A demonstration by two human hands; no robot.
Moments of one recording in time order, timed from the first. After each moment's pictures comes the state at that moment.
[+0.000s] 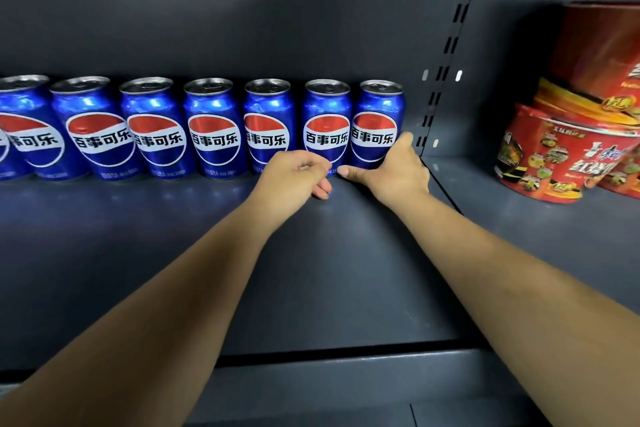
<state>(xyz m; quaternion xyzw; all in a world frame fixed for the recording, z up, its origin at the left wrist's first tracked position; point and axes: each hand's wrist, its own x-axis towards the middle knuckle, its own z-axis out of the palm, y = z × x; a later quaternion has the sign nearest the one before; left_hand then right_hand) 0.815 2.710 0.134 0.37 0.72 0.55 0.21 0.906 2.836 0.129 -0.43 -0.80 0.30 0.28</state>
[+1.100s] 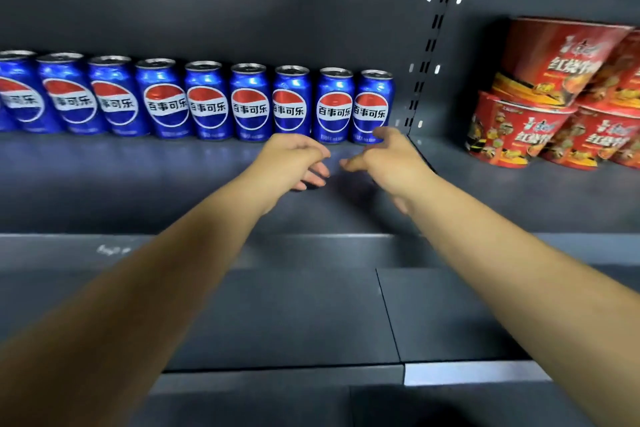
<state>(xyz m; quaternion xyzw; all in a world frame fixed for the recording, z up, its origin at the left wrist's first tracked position) 0.883 2.612 0.166 0.34 0.73 0.54 0.25 0.980 2.714 0.171 -0.34 -0.73 0.53 0.26</state>
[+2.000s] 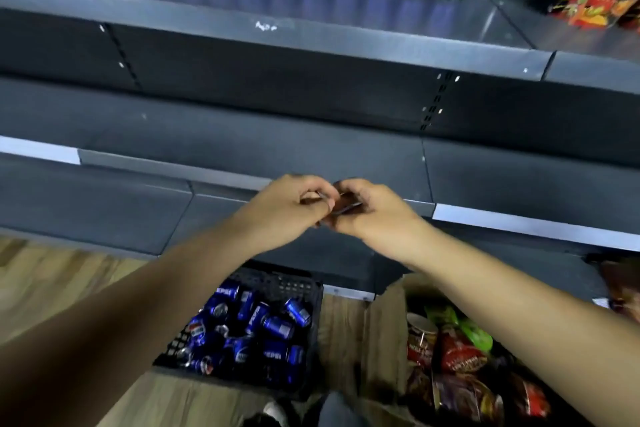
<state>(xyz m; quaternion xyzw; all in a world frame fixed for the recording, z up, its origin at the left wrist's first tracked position) 1.044 2.335 0.045 0.38 0.79 0.41 0.26 1.133 2.456 0.044 -0.19 -0.84 0.50 0.02</state>
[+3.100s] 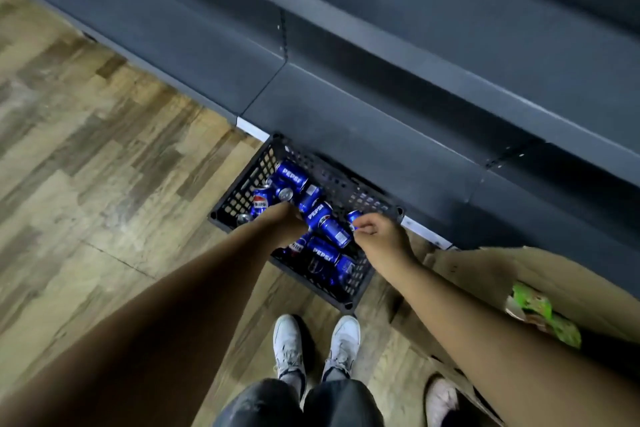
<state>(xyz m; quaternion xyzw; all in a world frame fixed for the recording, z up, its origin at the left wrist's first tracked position) 1.010 2.200 -0.262 -0.02 0.86 0.25 0.45 1.088 2.353 -0.265 -0.31 -0.80 0.48 -0.19</state>
